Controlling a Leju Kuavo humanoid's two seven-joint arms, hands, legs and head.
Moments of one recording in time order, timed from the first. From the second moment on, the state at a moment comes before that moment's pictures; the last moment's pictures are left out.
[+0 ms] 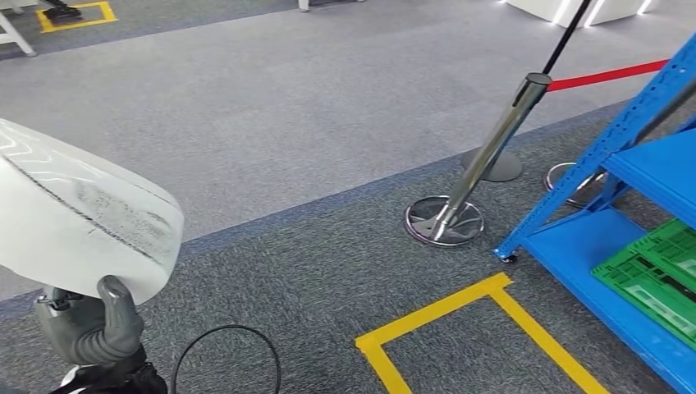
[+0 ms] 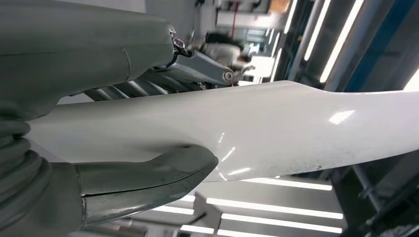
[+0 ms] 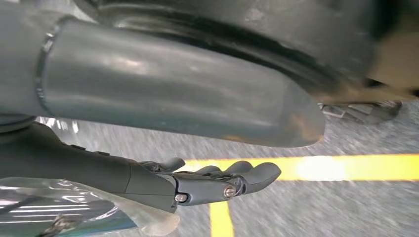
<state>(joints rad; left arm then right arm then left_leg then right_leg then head) 0.33 -0.10 -0.30 -2.04 0.02 0.29 -0.68 0.00 0.18 -0.73 -0.21 1.13 -0.06 -0.11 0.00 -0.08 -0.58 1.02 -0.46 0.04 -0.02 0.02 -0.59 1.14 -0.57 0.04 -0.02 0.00</state>
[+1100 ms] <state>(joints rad) 0.25 -0.11 -0.30 -2.02 0.10 0.31 -0.68 -0.04 0.16 -0.72 -0.21 1.13 -0.05 -0.06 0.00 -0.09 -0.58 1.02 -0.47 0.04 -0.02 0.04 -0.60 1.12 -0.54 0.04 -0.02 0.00</state>
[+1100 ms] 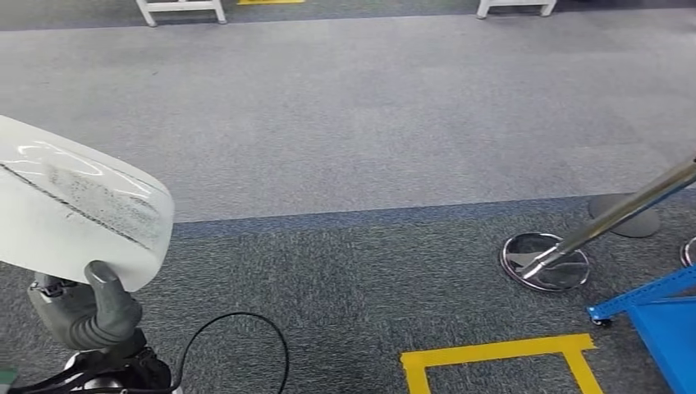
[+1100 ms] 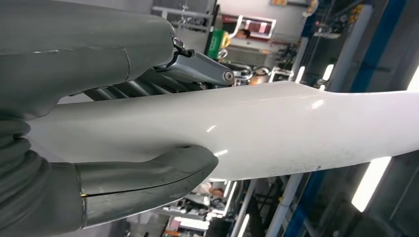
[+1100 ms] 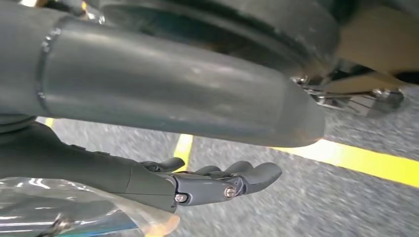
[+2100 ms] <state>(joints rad) 0.24 -0.10 -0.37 -1.95 0.17 0.34 -0.70 -0.03 0.12 -0.71 -0.21 1.19 -0.02 0.02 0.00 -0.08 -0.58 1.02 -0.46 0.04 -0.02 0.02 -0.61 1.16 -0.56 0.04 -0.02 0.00</state>
